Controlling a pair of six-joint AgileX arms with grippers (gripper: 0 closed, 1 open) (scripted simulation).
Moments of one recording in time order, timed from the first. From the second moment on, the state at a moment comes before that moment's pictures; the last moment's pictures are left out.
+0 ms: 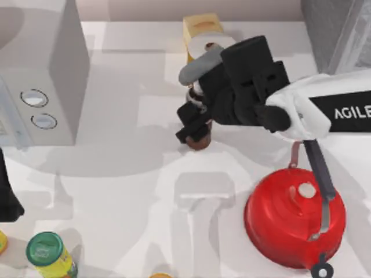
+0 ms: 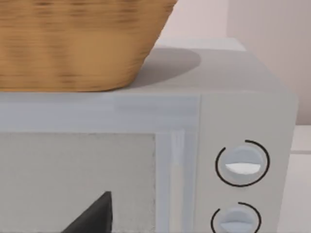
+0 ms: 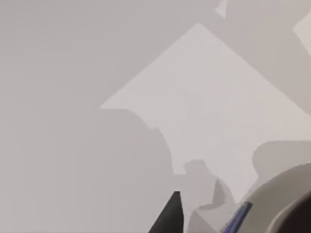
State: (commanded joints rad) left arm 0.00 0.00 0.00 0.00 0.00 0.00; right arm 0.58 2.05 1.23 0.11 -0.12 -0.09
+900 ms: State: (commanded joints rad) left arm 0.00 0.00 0.00 0.00 0.00 0.00; right arm 0.07 1.44 0.76 -0.03 0.07 0.05
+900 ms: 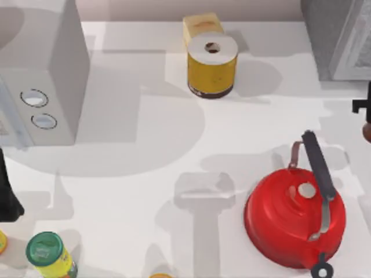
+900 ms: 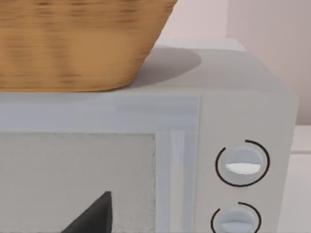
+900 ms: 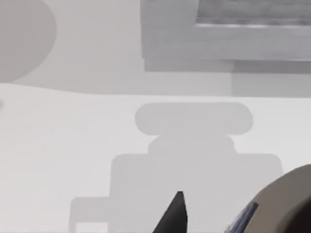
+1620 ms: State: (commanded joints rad) left arm 0.00 0.00 0.00 0.00 0.00 0.00; right arm 0.07 1.60 0.76 0.14 0.07 0.05
